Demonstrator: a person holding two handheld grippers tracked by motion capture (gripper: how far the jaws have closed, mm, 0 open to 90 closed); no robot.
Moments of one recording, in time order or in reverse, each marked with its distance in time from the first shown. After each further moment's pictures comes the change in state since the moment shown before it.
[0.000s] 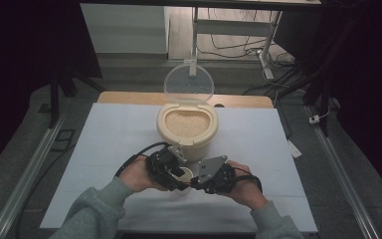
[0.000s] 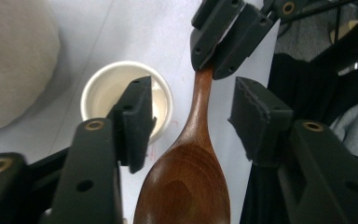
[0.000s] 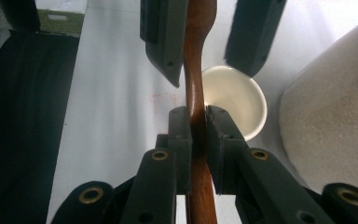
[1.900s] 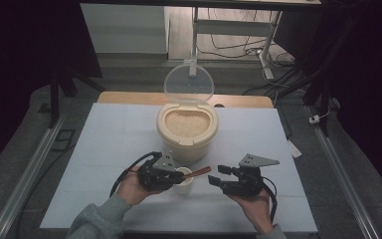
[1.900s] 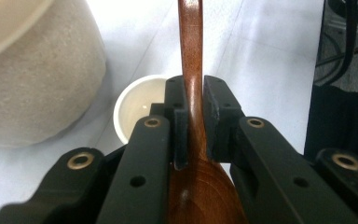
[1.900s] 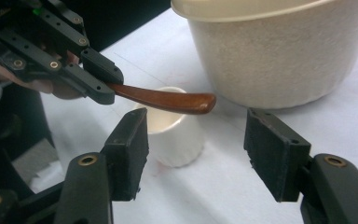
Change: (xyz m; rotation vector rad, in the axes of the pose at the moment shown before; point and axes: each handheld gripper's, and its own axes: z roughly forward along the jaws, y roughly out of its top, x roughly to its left) left arm -0.018 -0.034 0.005 -0.238 0.210 0.039; right arm 0.016 -0.073 -0.028 -0.421 -0.214 0.828
